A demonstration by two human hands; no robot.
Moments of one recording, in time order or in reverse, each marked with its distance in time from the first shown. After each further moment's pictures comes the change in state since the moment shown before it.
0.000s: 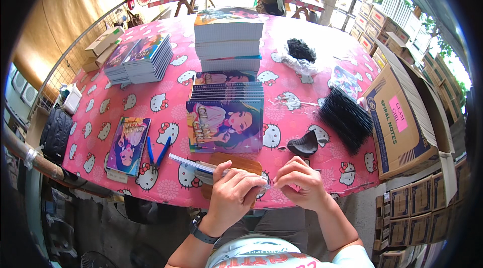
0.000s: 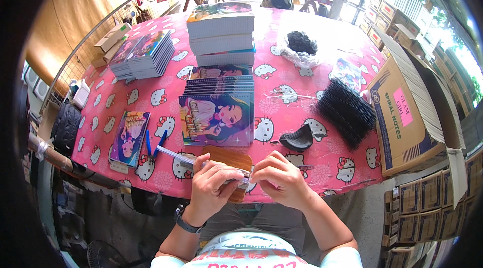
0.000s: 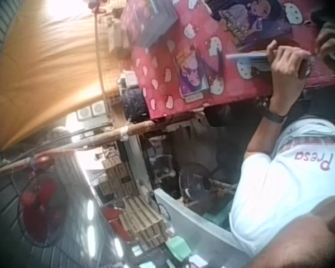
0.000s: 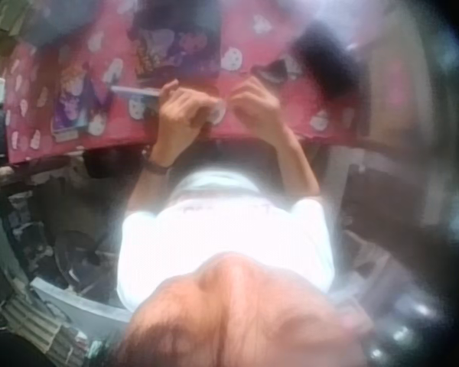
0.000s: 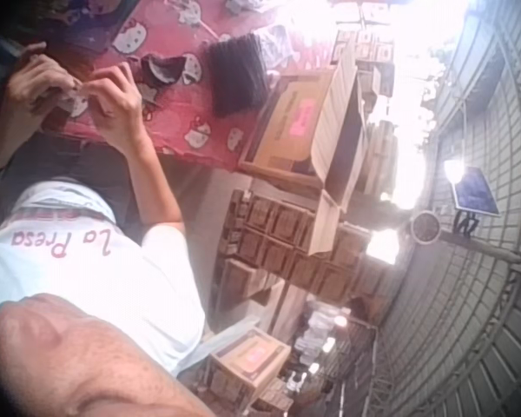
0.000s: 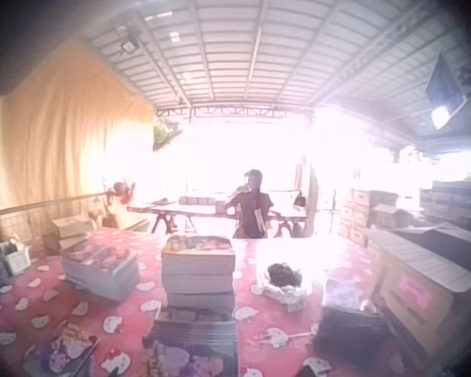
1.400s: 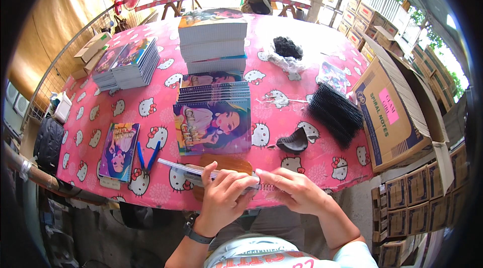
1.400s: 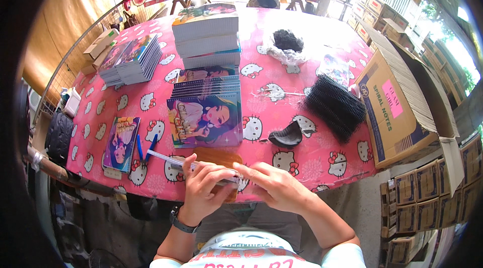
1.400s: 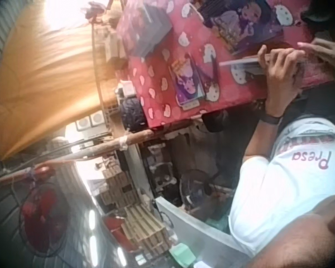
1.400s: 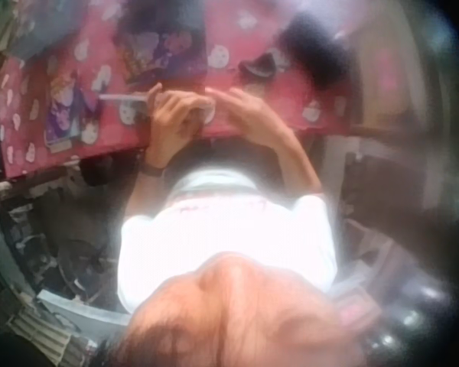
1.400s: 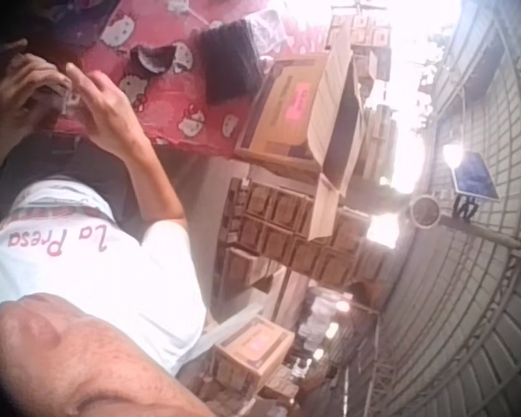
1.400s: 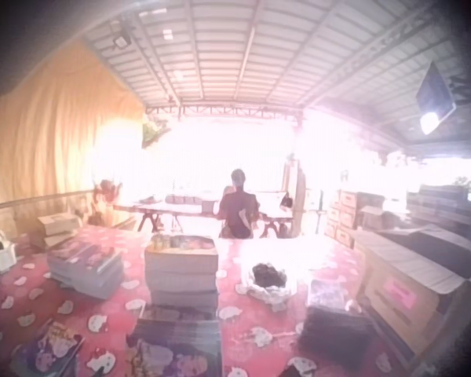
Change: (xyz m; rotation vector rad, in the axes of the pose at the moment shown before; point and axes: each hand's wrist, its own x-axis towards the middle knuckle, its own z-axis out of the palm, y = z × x) left_hand -0.002 0.006 -0.002 -0.008 -0.036 0.008; right_hand -0.007 -0.020 -0.006 -0.083 -0.232 0.216
